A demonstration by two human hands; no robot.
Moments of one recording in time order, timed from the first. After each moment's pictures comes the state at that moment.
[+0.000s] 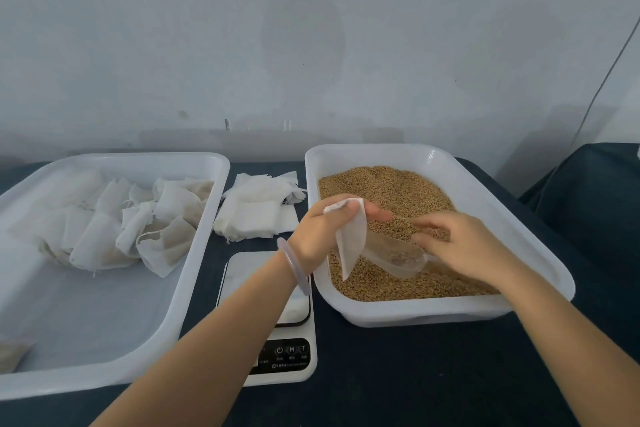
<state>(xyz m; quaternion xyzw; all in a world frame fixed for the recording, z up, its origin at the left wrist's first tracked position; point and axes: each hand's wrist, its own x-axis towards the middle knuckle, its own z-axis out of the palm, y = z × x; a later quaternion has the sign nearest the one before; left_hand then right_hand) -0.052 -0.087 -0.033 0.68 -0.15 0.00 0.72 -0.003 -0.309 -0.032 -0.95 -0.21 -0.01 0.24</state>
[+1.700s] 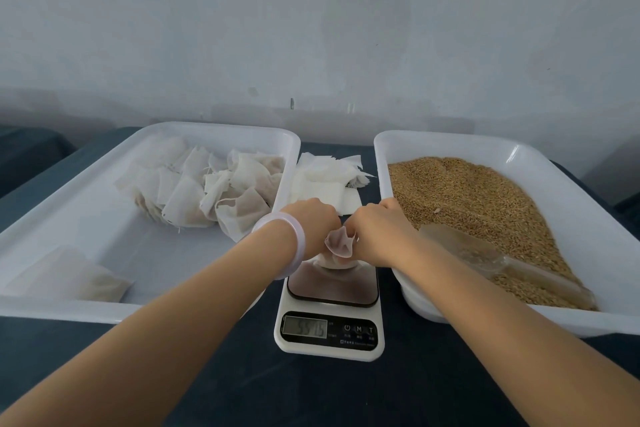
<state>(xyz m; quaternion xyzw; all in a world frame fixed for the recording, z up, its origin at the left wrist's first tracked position) -0.078 0.004 -0.027 0.98 -0.07 -0.14 -0.12 -0.032 -0.120 -0.046 -0.91 -0.42 0.01 0.03</state>
